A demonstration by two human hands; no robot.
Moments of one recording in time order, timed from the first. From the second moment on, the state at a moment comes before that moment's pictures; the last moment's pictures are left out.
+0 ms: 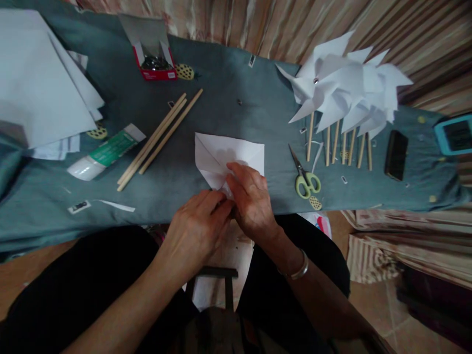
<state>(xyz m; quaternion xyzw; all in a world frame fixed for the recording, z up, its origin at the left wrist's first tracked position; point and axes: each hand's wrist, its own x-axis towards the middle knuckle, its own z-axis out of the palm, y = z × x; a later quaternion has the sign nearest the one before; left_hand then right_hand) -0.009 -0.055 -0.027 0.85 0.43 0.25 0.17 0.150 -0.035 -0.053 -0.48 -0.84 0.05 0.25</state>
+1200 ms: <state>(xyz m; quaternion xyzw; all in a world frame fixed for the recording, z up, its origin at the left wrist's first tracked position) -0.012 -0.051 -0.033 0.87 0.41 0.26 0.08 0.208 -0.017 -0.030 -0.64 -0.68 0.22 0.29</state>
